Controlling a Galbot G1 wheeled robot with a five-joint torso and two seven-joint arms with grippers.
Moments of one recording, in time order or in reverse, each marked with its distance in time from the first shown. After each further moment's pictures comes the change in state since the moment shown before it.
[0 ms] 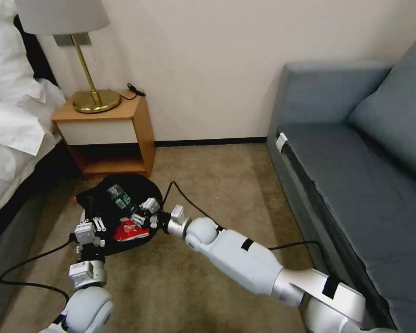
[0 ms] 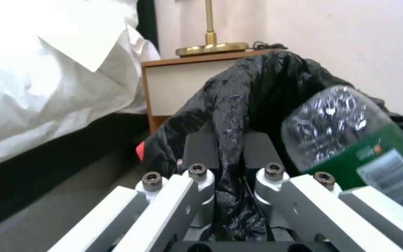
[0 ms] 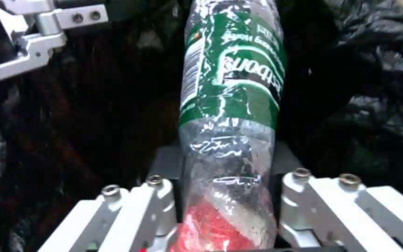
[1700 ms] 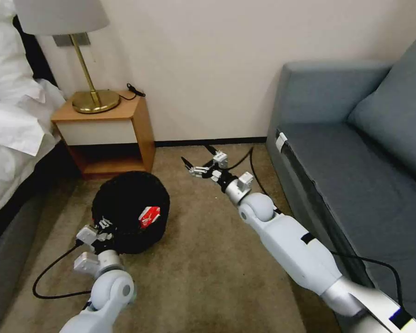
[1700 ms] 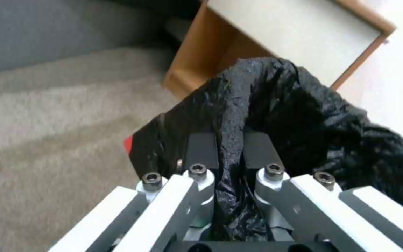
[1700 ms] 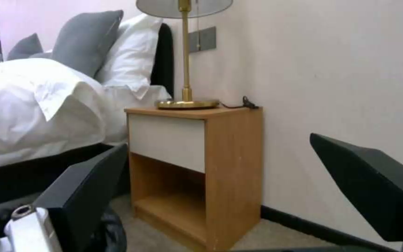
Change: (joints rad) left arm -0.187 -0.209 0.001 0.154 -0.575 -0.079 0.057; right arm -0.132 -0.258 0.463 0.292 0.033 0.035 0.033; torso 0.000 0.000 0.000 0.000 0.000
